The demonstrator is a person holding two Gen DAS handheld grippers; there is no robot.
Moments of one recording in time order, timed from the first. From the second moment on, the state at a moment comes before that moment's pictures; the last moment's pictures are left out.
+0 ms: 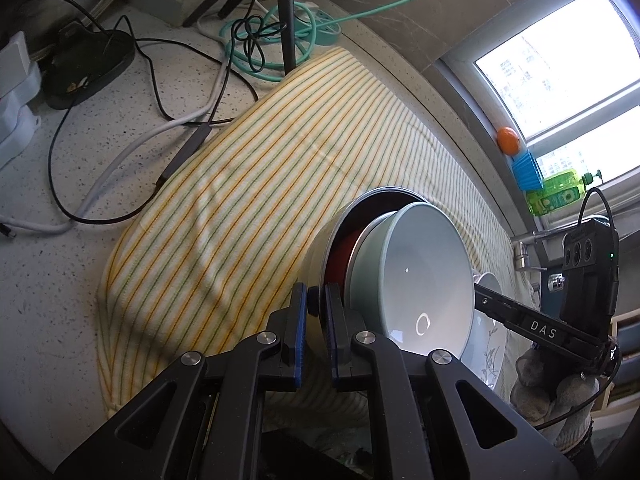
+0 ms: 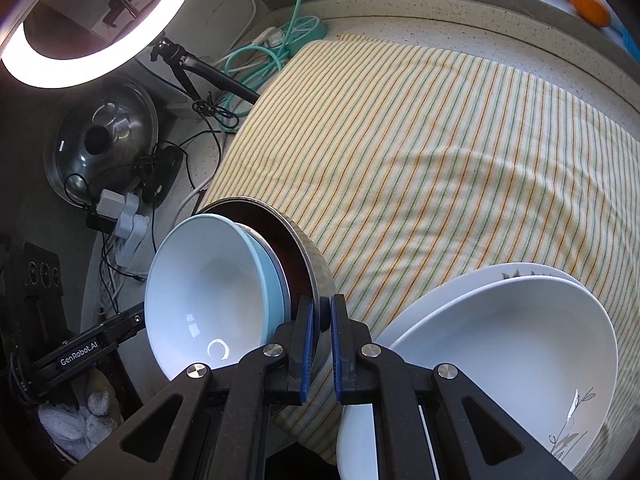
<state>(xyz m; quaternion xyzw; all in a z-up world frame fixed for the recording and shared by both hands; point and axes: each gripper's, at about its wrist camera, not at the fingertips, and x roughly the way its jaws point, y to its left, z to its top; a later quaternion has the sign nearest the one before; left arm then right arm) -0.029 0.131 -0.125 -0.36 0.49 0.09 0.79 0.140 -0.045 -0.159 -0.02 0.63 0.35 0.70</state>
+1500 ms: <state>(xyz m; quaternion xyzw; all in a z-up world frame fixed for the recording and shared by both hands) 0.001 0.095 -0.053 -0.30 0.45 0.03 0.84 0.138 -0.109 -0.081 0.05 0.59 0.31 0.74</state>
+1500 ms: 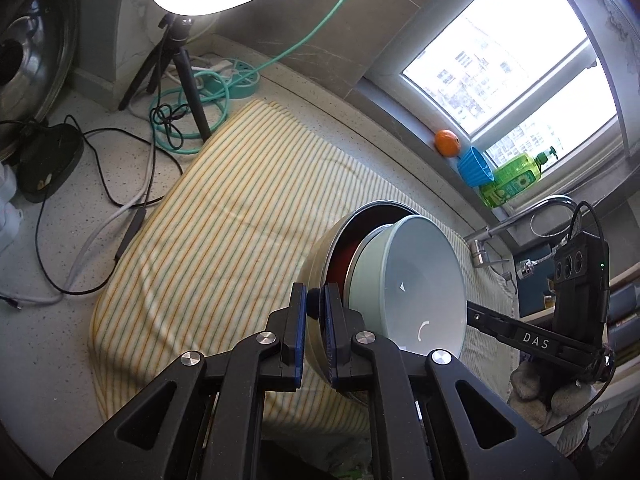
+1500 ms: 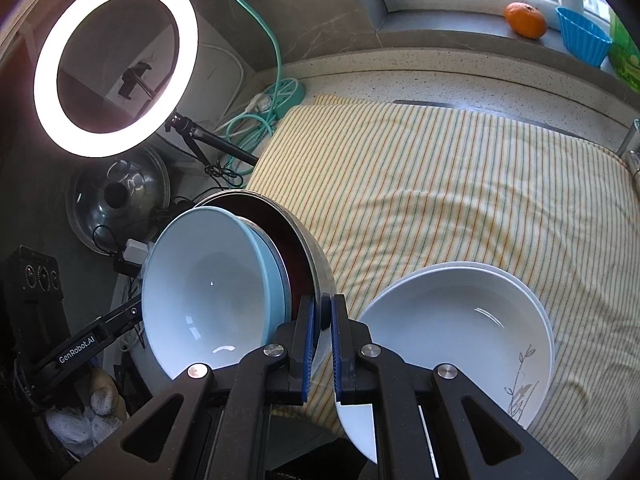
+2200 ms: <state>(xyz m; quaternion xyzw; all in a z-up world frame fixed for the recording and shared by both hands) 0.030 0.021 -0.055 -0.26 0.49 -0.05 0.83 0.123 -0.201 -0.079 0.08 0.59 0.24 0.77</state>
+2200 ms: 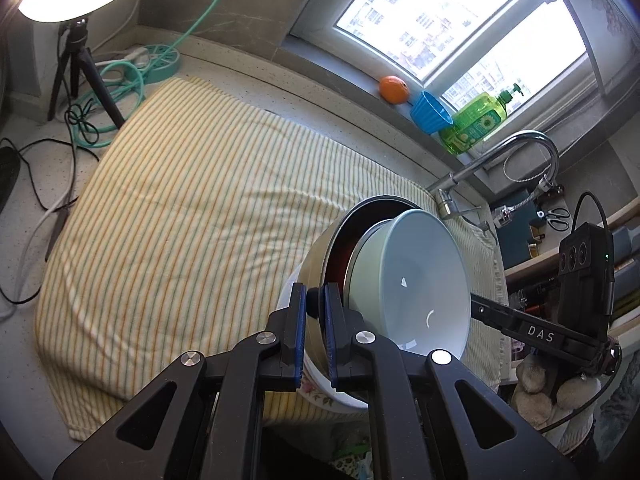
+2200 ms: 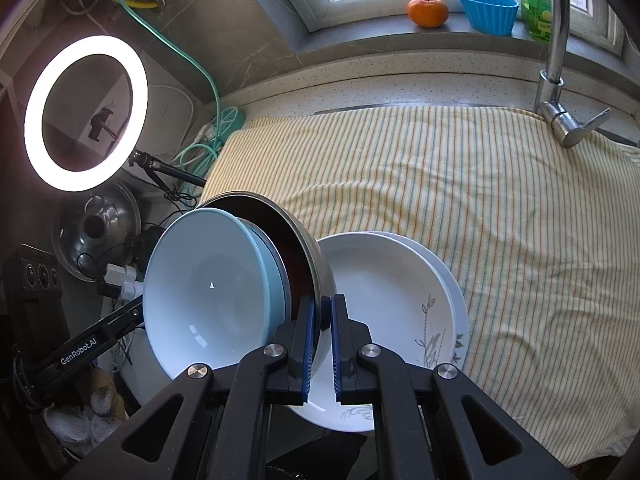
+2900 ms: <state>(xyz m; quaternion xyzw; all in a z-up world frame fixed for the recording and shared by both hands) 0.046 -0.022 -0.074 -0.23 0.52 -0.08 0.82 0.112 -0.244 -0.105 0.10 0.61 0.19 0.77</state>
